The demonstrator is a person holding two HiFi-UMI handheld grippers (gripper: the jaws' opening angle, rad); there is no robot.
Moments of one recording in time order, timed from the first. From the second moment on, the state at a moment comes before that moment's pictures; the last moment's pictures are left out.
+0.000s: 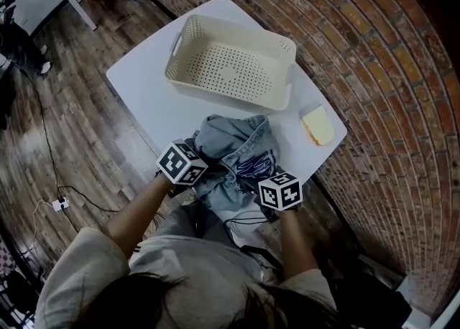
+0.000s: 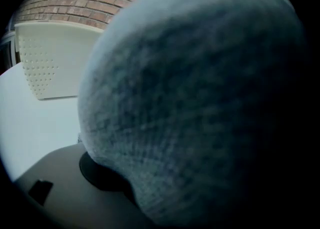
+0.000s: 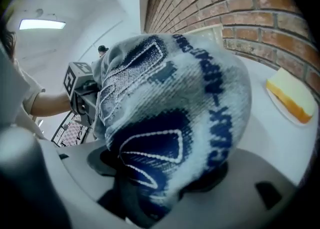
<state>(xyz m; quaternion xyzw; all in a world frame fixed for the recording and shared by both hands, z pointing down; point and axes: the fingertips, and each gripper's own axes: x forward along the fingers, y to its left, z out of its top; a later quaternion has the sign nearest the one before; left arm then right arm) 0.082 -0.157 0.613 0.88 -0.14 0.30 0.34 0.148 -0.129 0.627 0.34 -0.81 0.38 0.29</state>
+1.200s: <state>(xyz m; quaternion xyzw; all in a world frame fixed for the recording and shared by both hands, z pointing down) 0.055 -0.209 0.317 0.97 -0.21 0.12 0.10 0.118 -0.198 0.329 0.42 -0.88 0.05 0.22</state>
